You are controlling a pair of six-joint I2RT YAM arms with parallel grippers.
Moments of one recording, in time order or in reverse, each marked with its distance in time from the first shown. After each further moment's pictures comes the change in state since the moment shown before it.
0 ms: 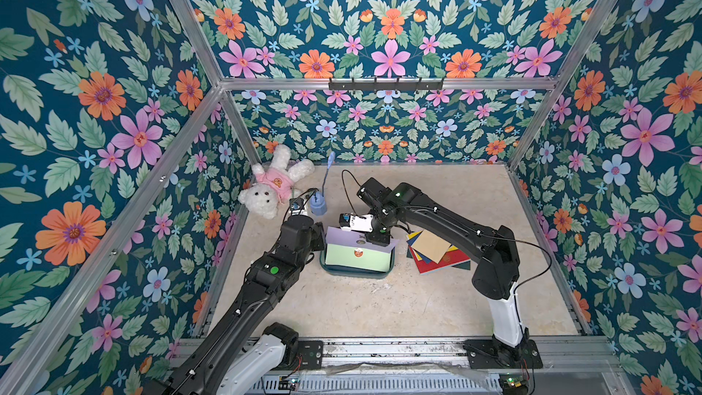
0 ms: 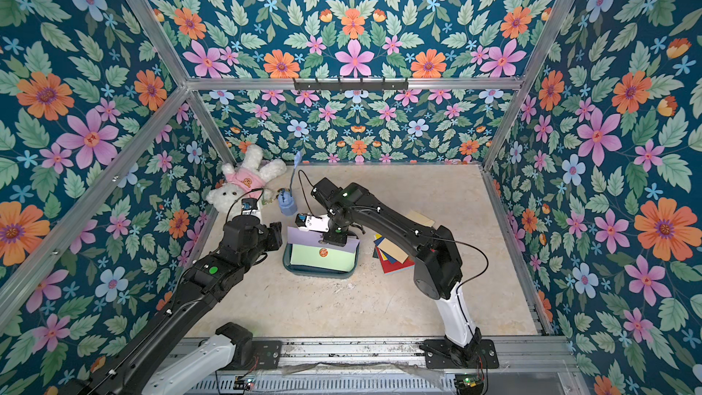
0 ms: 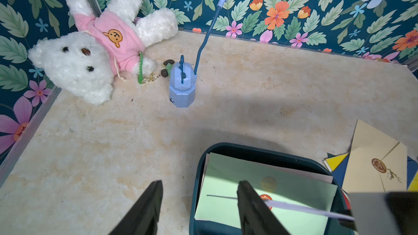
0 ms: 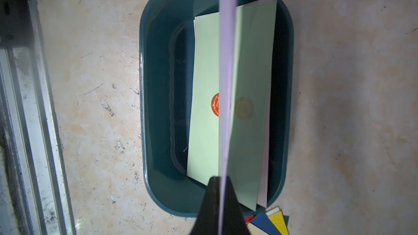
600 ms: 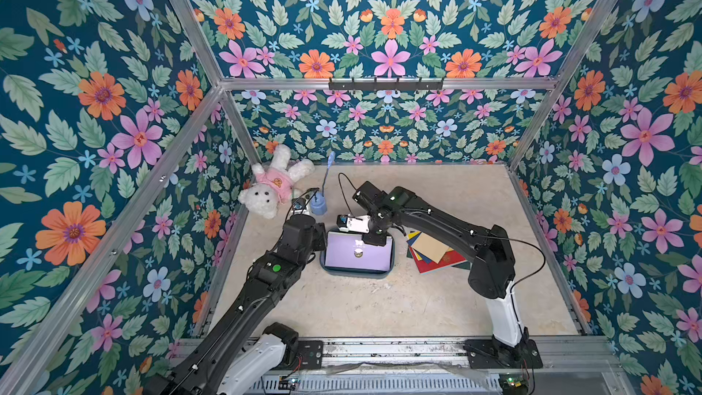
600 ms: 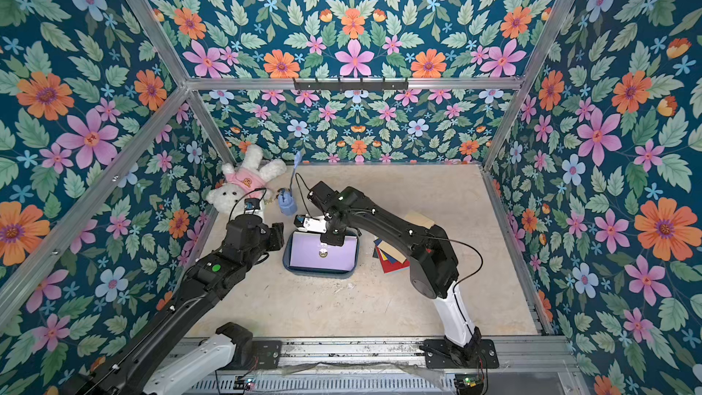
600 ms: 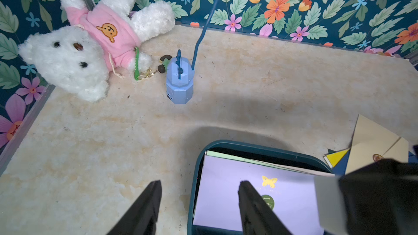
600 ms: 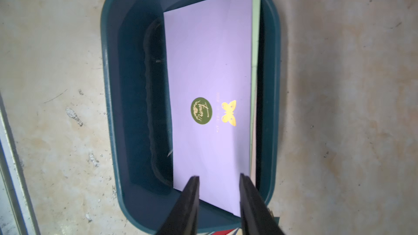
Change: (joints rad) left arm 0.000 0.031 -0.006 0.011 0.029 0.000; right arm -0.014 0.001 -0.028 0.095 0.087 0.050
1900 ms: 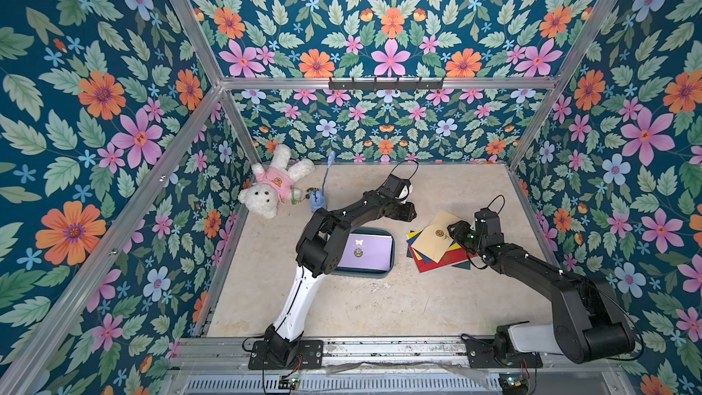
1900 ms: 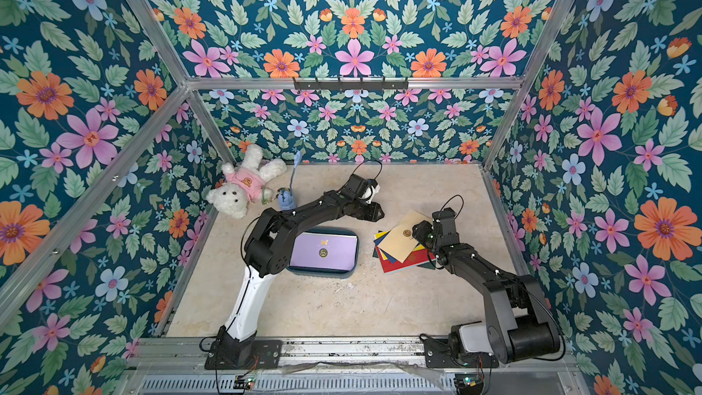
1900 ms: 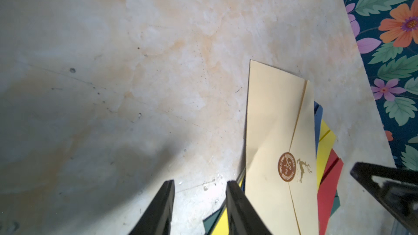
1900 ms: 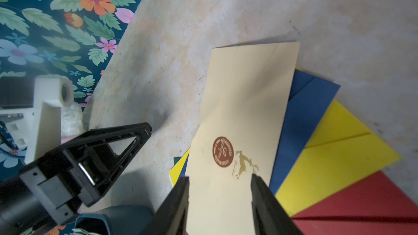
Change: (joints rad) left arm -0.223 1.418 1.037 0.109 0.634 -0.002; right arm -0.694 -0.683 -1.360 1.137 -0.085 1.439
